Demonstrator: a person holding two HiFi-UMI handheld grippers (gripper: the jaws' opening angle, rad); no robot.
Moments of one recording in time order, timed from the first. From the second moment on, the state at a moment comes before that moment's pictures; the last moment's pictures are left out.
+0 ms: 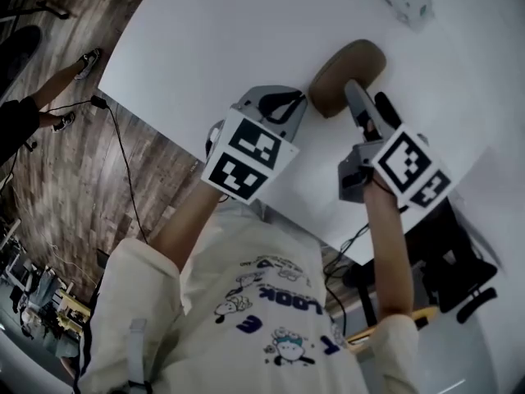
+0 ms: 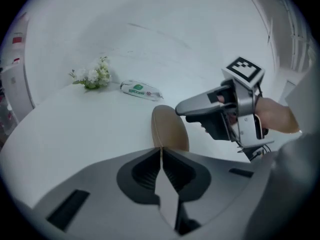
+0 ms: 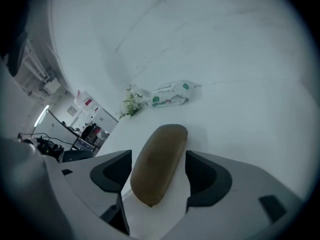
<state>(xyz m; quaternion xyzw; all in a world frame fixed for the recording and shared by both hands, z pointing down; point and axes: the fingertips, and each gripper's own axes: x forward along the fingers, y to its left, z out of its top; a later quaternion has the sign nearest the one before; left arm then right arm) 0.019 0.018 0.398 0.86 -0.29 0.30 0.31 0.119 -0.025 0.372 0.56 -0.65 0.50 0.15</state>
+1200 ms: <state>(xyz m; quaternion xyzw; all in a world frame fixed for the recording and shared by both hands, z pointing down) 0.029 -0.002 0.246 0.86 -0.43 0.20 0.17 0.159 0.037 0.240 0.71 -0.67 0.18 0.11</state>
